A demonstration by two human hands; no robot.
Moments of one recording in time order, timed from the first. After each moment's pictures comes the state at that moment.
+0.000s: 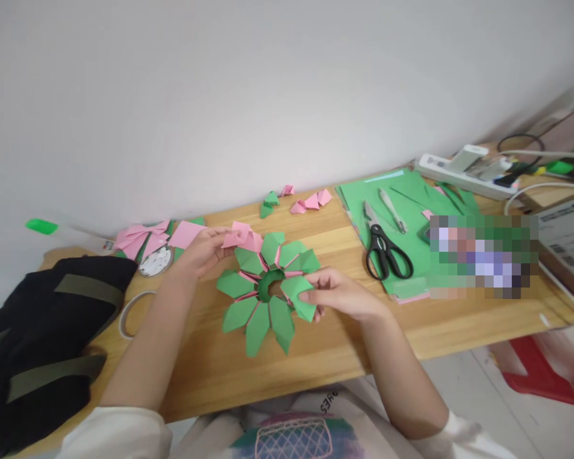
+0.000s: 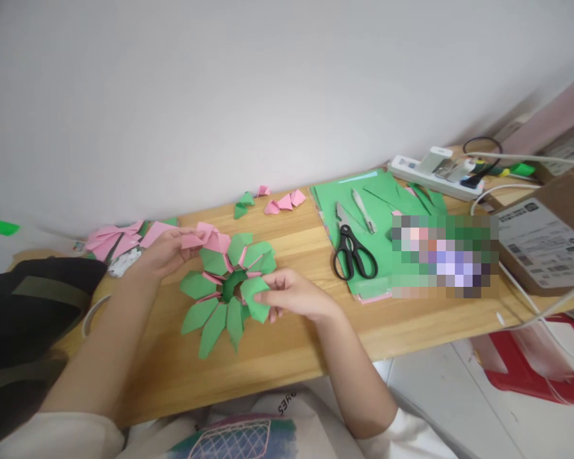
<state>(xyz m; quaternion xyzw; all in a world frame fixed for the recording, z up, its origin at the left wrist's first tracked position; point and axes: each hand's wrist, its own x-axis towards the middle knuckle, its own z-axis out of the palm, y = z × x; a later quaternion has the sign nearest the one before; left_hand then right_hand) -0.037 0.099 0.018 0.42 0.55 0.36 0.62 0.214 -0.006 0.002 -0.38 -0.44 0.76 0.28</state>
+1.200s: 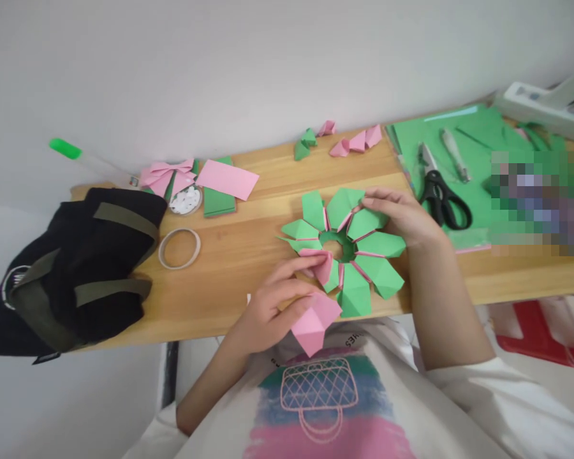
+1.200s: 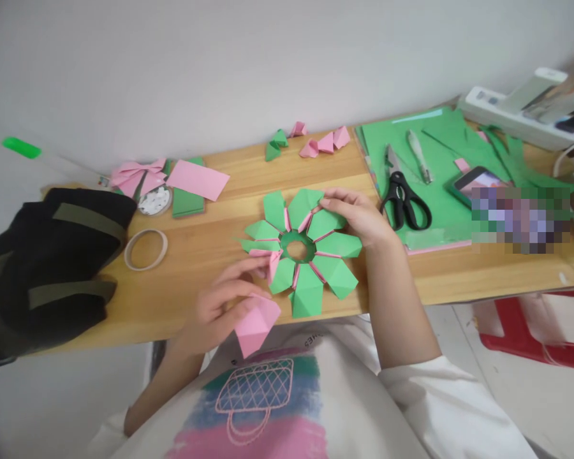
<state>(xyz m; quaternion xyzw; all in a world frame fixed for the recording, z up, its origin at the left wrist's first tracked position) -0.035 -0.082 0.006 0.72 0.35 0.35 0.49 0.220 0.015 -0.015 -0.54 -0.31 0.63 0.47</state>
